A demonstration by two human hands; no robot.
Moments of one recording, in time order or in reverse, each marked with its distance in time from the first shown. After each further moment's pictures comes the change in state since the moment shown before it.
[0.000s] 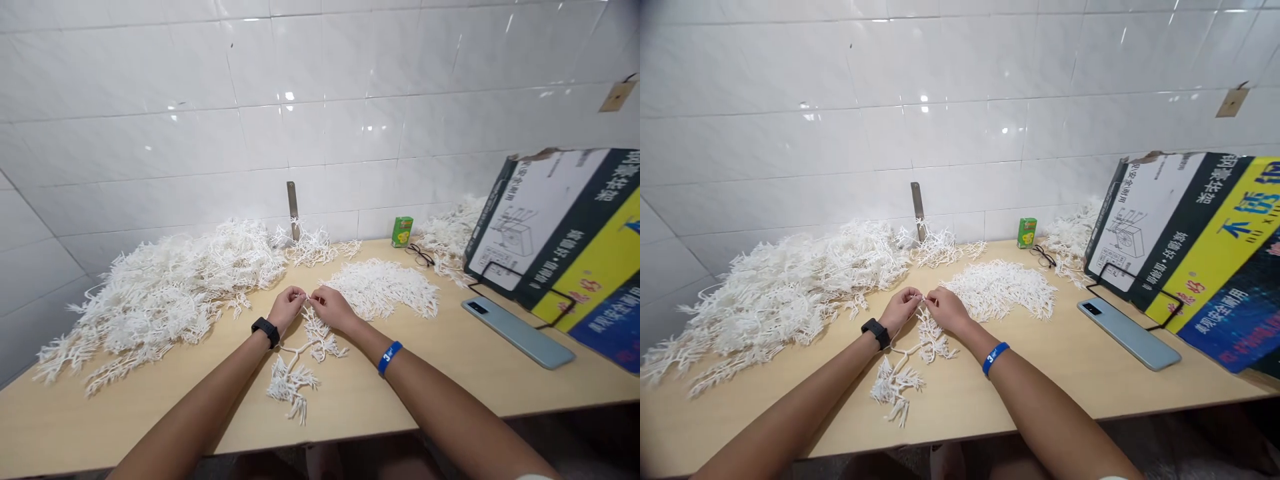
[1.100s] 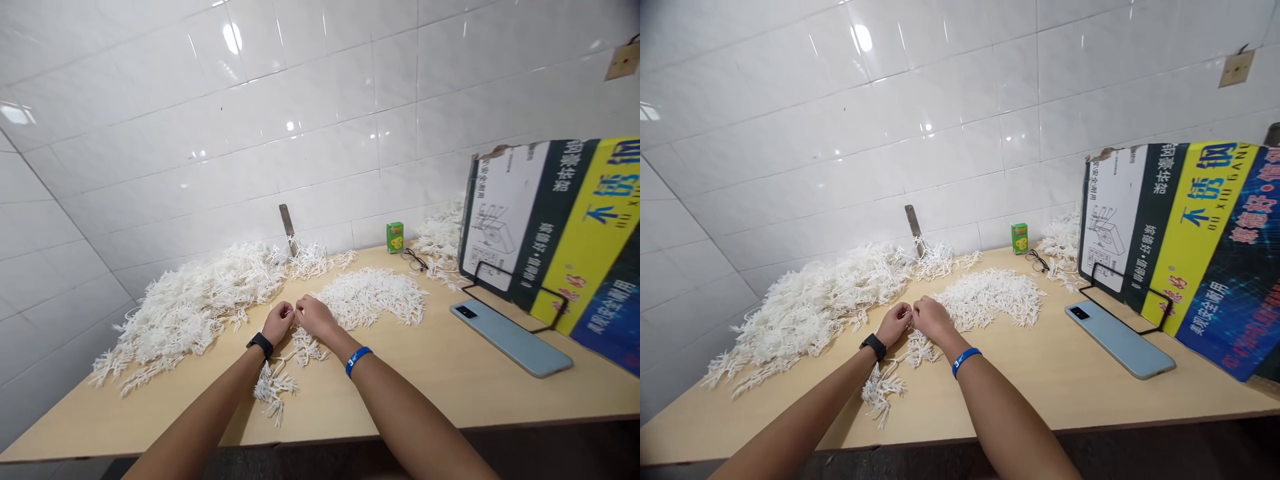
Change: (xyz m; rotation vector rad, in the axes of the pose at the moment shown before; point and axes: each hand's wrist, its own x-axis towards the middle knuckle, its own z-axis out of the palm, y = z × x) left_hand -0.001 -0.003 0.002 0.439 0.091 0.151; right_hand 0.003 -0.009 -0.007 -0.118 -0.060 -0.013
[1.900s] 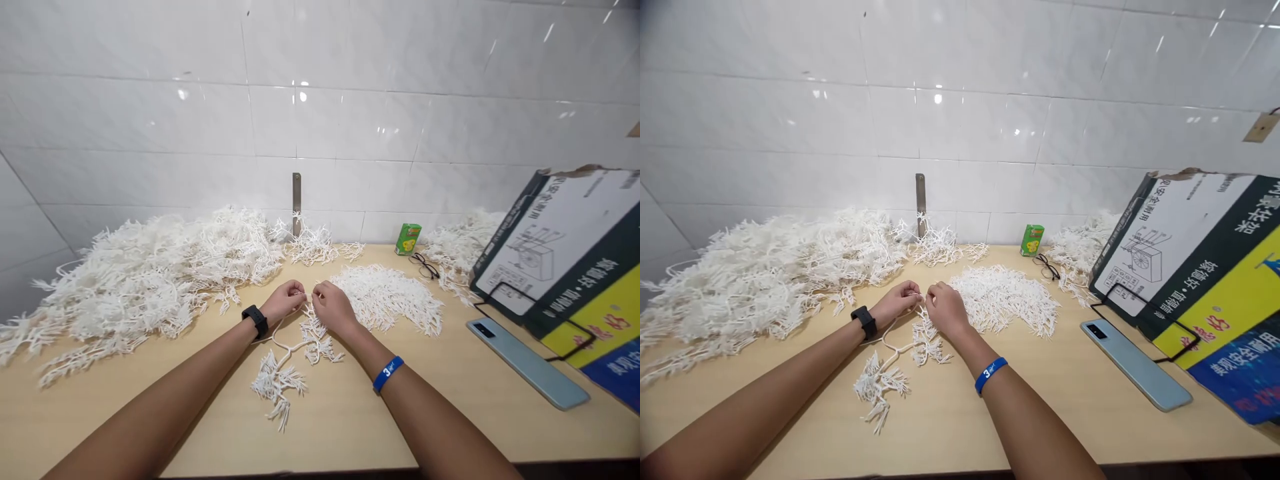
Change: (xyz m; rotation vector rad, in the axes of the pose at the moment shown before) left_hand 0.021 0.005 -0.002 -0.417 -0.271 -0.163; right_hand 0.002 0.014 -0.001 -0.027 0.131 0.013
